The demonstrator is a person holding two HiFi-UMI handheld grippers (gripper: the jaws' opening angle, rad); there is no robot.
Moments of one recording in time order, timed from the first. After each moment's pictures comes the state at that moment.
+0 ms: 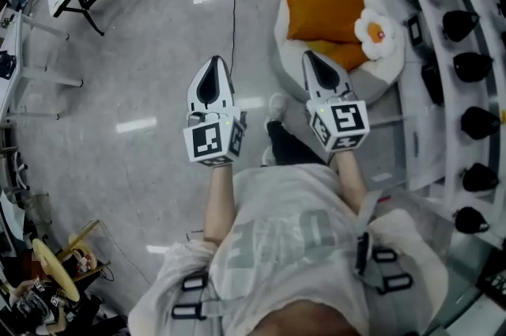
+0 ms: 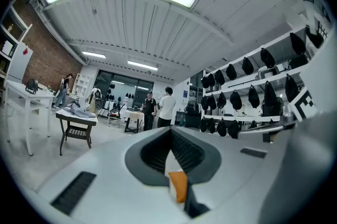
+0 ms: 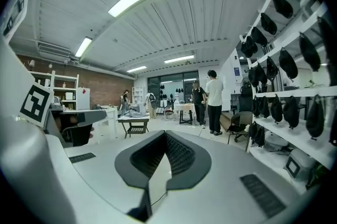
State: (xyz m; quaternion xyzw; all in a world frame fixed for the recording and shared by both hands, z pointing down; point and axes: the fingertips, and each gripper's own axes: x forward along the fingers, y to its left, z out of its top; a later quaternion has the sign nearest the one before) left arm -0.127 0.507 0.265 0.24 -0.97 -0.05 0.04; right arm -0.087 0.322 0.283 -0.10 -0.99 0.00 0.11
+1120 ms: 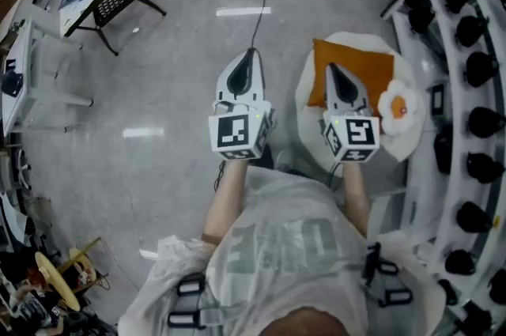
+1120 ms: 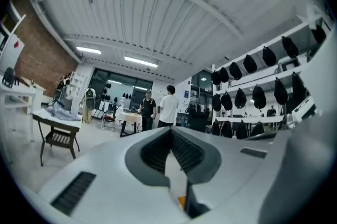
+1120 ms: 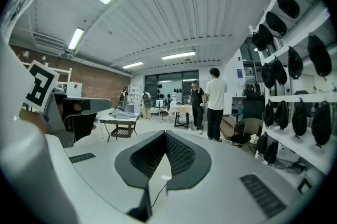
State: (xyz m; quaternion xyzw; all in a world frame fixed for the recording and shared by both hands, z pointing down) left arm -0.470 0.384 0.259 0.24 -0.97 -0.05 0.02; right arm -0.424 0.218 0.300 -0.09 -0.99 -0.01 0.10
